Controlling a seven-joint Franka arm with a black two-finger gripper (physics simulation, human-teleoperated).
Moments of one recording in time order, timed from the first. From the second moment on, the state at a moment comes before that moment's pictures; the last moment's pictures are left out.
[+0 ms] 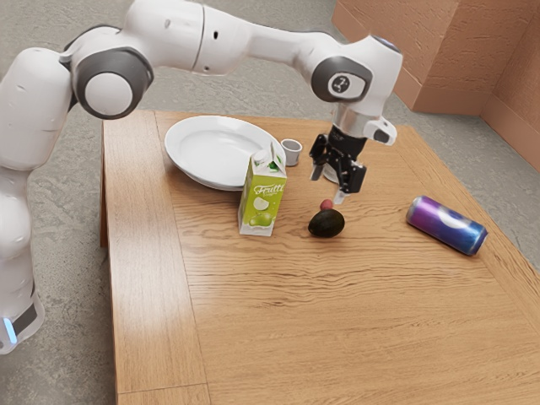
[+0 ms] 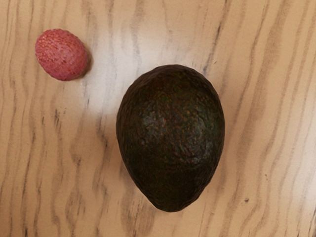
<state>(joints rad) 0.20 0.37 -0.24 -1.35 0.00 1.61 -0.27</state>
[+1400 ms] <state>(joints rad) 0.18 0.47 -0.24 -1.44 -0.01 1.83 -0.38</state>
